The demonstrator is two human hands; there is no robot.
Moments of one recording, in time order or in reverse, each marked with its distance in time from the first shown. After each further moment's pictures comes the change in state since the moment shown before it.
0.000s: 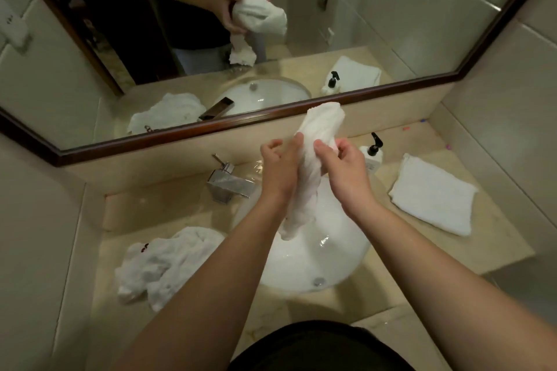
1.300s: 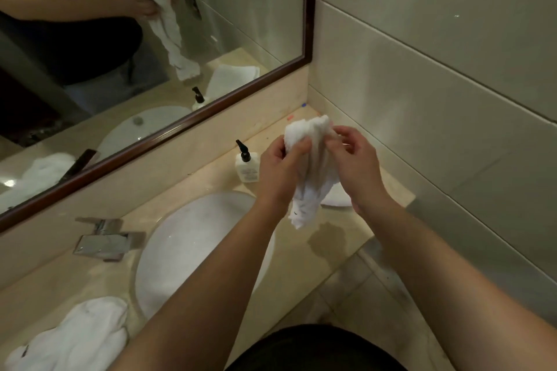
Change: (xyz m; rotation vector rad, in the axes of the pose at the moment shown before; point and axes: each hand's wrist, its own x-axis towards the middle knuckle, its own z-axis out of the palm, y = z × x) left_hand -0.061 -0.029 0.289 0.188 -0.342 0.200; right_hand 0.010 0.020 -0.305 0.030 0.423 0.055
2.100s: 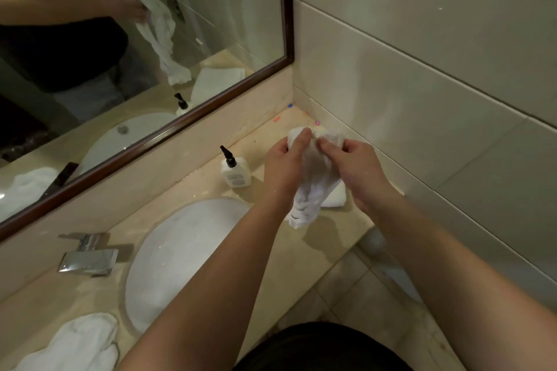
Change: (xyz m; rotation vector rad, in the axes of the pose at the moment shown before) left_hand 0.021 -0.004 0.047 0.004 -0.014 -0.154; right_hand 0.020 0.005 -0.032 0.053 -0.100 0.190
